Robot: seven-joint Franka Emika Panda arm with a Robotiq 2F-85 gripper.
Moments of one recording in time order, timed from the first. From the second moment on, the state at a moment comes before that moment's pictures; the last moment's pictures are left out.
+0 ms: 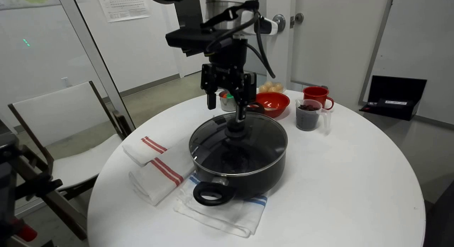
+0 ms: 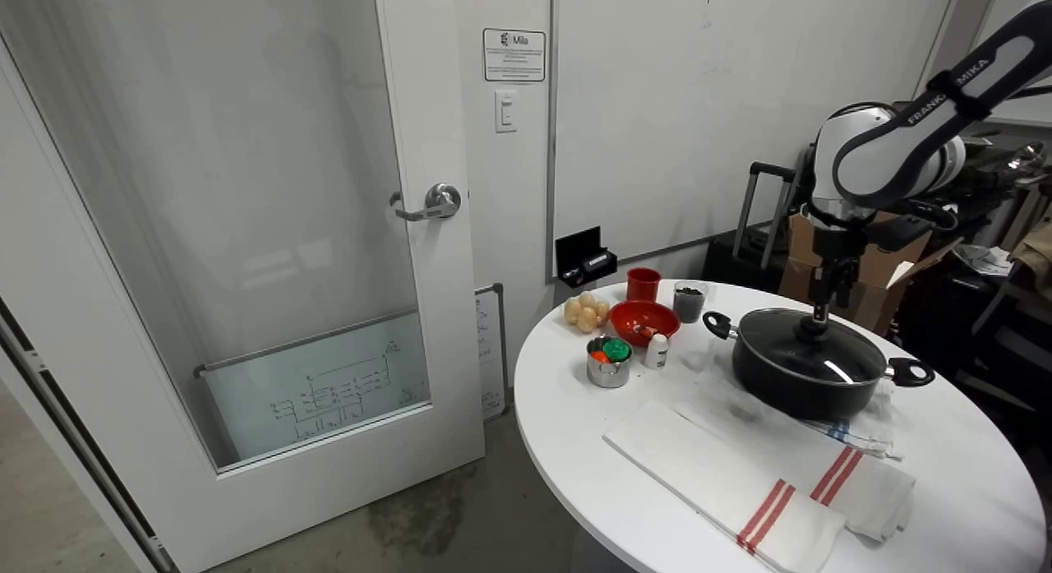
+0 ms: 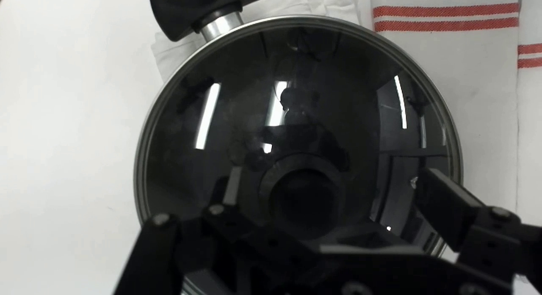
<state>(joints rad) -0.15 0.70 -0.02 -1.88 -0.04 2.38 -0.16</state>
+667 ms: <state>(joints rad) -0.18 0.80 -0.01 -1.77 -0.03 2.33 -0.20</state>
